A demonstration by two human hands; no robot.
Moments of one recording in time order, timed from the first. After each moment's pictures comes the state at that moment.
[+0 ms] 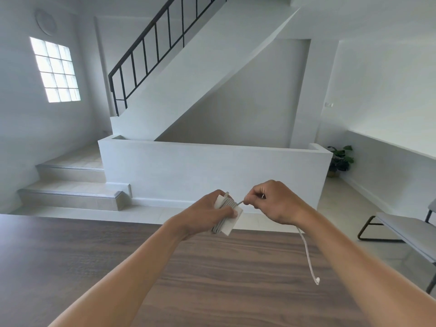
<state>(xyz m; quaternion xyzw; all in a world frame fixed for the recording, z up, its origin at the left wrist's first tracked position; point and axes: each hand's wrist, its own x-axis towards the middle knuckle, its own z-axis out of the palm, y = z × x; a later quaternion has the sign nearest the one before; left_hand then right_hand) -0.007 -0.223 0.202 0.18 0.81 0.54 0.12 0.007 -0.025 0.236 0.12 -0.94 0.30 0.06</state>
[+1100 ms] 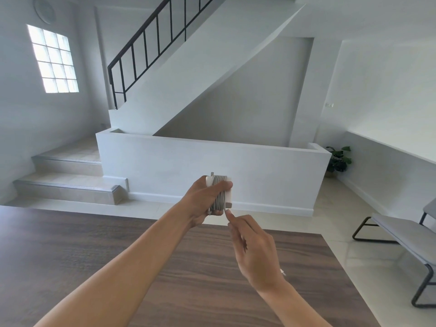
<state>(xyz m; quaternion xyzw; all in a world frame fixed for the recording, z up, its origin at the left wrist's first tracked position) -0.015 -0.212 0.215 0.08 0.65 0.75 0.08 0.046 -0.073 0.131 0.23 -0.83 0.29 0.41</state>
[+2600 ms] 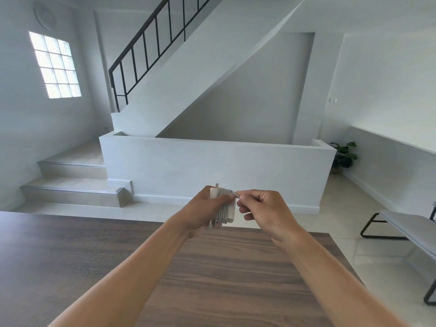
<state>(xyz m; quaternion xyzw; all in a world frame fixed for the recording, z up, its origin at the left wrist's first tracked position) -0.025 -0.222 0.193 0.12 0.72 0.68 0.11 0.023 -0.071 0.215 0.02 -0.78 0.62 0.08</state>
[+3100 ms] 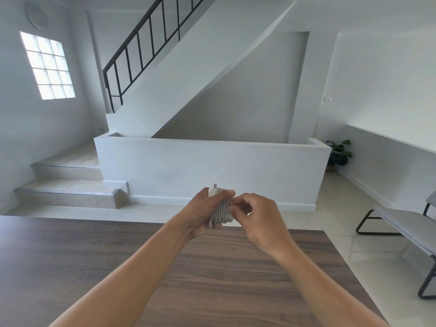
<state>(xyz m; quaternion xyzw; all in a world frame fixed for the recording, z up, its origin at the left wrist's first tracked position) -0.024 -0.209 0.194 0.11 0.69 0.70 0.14 0.031 -0.067 0.197 0.08 -0.89 0.42 0.19</state>
